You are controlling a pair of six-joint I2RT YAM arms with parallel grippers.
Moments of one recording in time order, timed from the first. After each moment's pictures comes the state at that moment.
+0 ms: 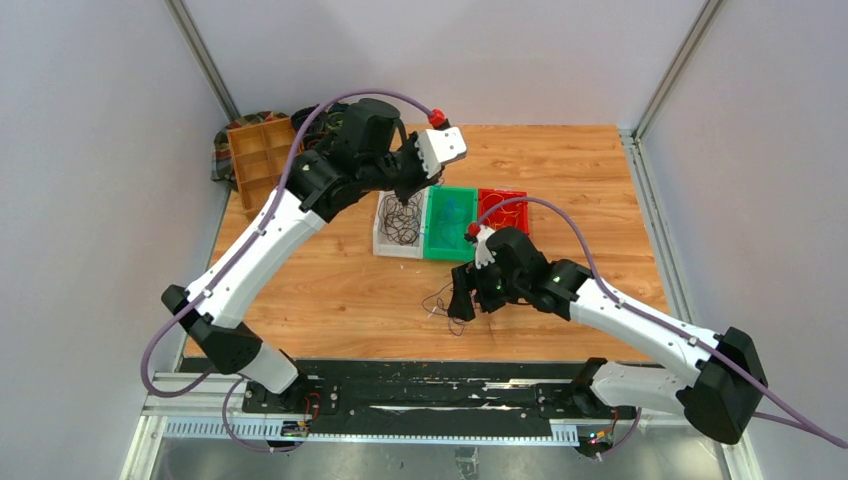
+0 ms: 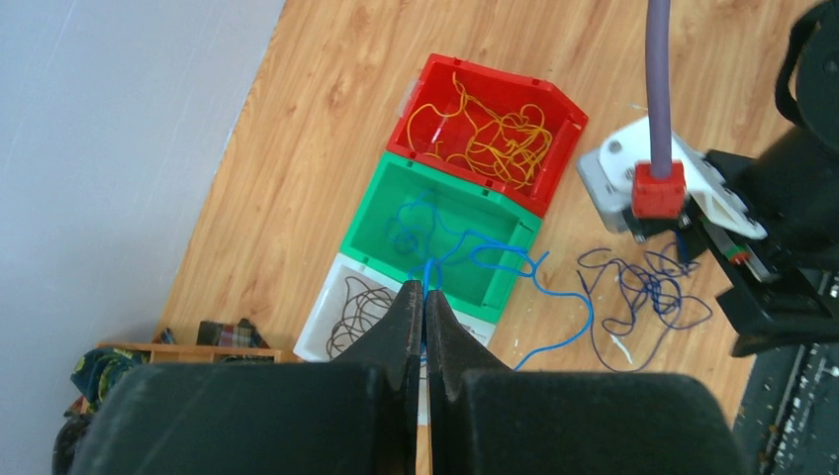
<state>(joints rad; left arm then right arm) -0.72 1.51 1.84 -0.83 0.27 0.51 0.82 1.11 0.80 -0.46 -0.22 0.39</state>
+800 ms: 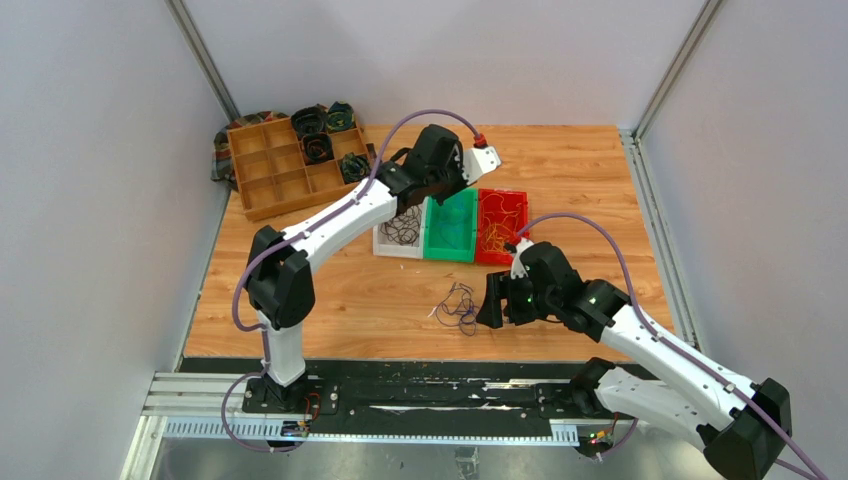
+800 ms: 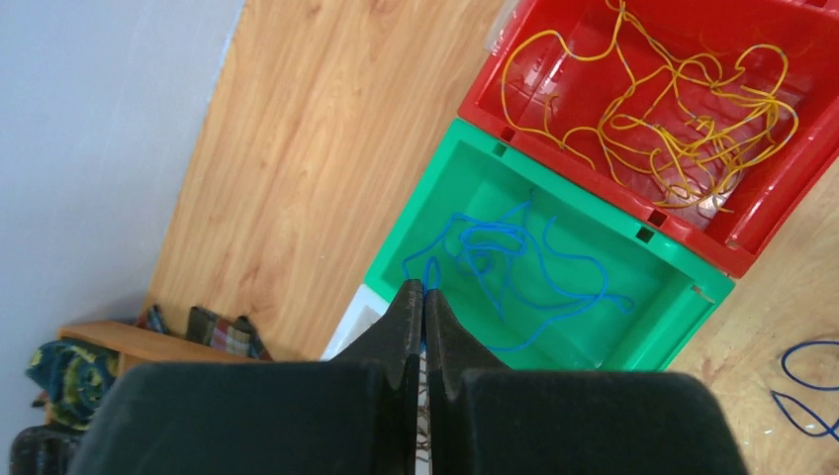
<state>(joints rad) -0.72 1.87 1.71 -0.44 0.02 0.55 0.73 0.88 0.69 -0.65 -0.18 0.50</state>
